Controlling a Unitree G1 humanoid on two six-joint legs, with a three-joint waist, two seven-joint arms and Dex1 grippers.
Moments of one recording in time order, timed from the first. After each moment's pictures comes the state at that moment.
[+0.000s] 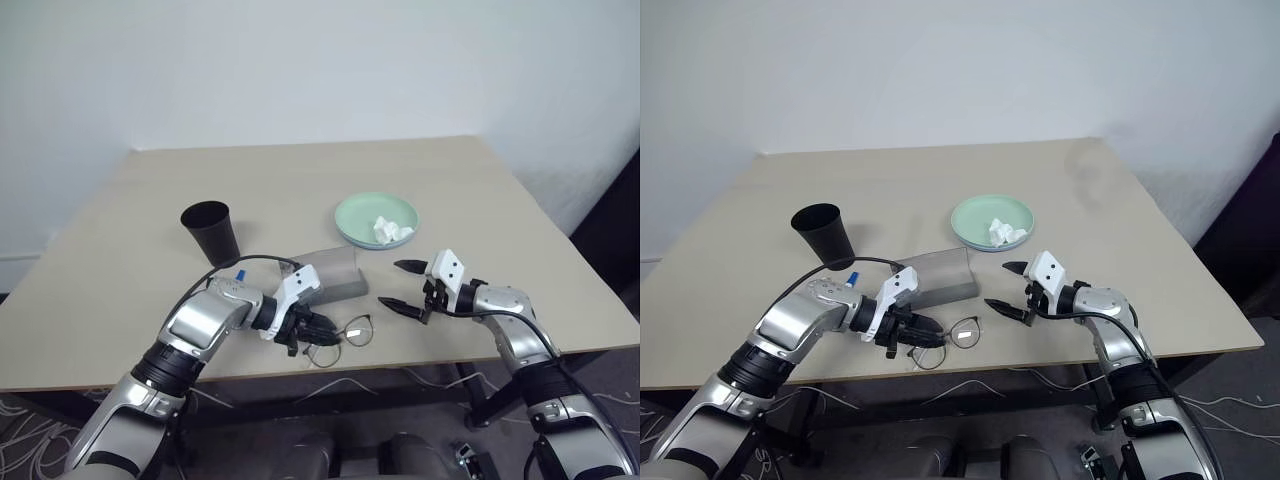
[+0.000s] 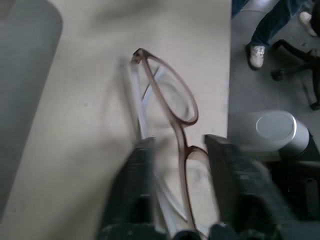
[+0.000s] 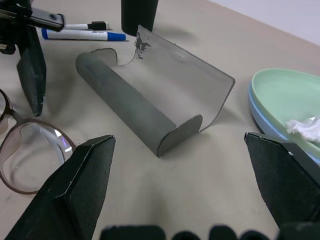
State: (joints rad) left arm -0.50 0.61 -0.39 0.00 -0.33 0.82 -1.15; right arm -0.40 -0.40 0.14 0.34 0.14 -0.05 0.99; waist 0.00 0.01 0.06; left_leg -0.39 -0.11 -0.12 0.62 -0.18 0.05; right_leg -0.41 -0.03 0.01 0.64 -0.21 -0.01
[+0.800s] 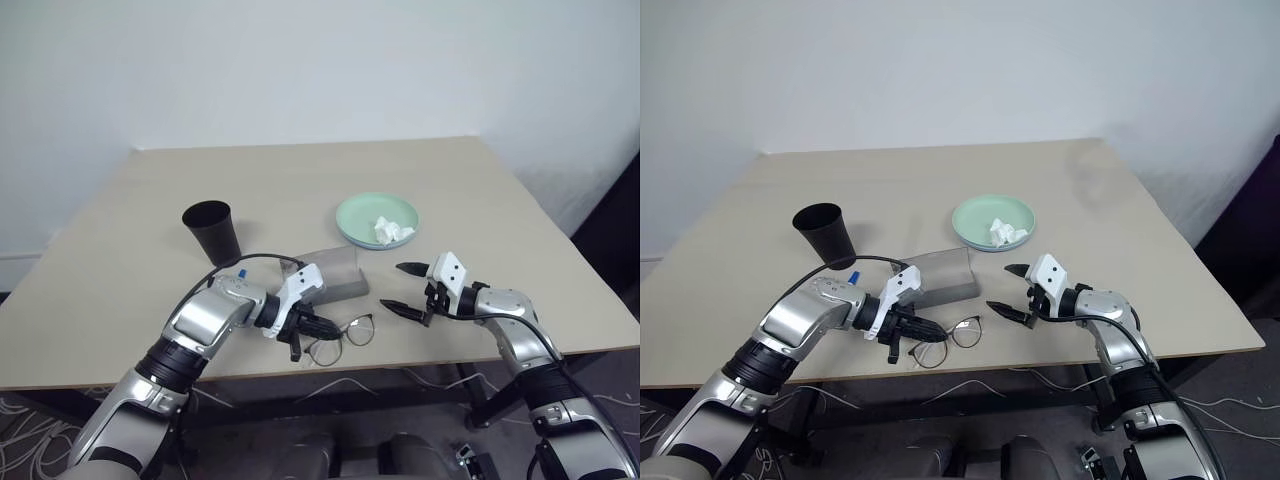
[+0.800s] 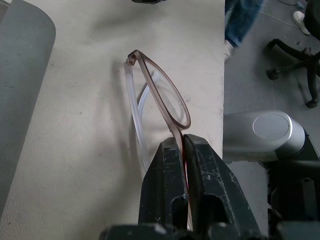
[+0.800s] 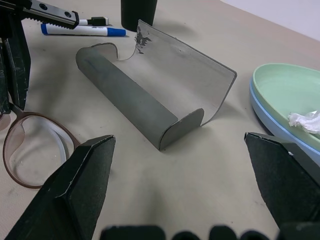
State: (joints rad) left arm -0.52 0.60 -0.41 0.02 -0.33 0.80 -1.17; right arm -0.39 -0.41 0.14 0.34 0.14 -0.06 0.98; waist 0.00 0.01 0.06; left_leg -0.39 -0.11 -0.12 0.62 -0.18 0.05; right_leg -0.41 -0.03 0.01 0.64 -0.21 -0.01
